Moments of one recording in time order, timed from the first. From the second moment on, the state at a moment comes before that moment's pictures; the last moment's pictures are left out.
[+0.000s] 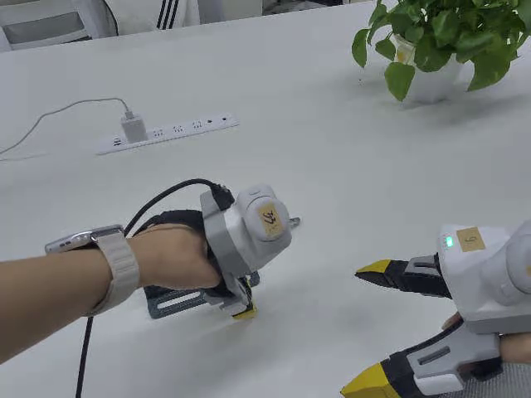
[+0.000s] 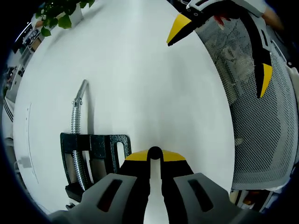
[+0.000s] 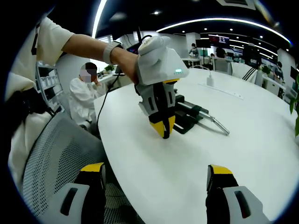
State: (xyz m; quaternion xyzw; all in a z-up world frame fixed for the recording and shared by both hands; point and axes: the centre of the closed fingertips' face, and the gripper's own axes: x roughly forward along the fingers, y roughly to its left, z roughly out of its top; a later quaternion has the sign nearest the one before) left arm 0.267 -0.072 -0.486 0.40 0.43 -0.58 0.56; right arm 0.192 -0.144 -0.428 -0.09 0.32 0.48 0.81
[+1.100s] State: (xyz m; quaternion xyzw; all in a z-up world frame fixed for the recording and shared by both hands) left arm 0.254 -0.018 -0.378 -0.22 0.40 -0.46 0.76; right arm 0.212 -0.073 -0.398 -0.10 0.25 0.54 0.80
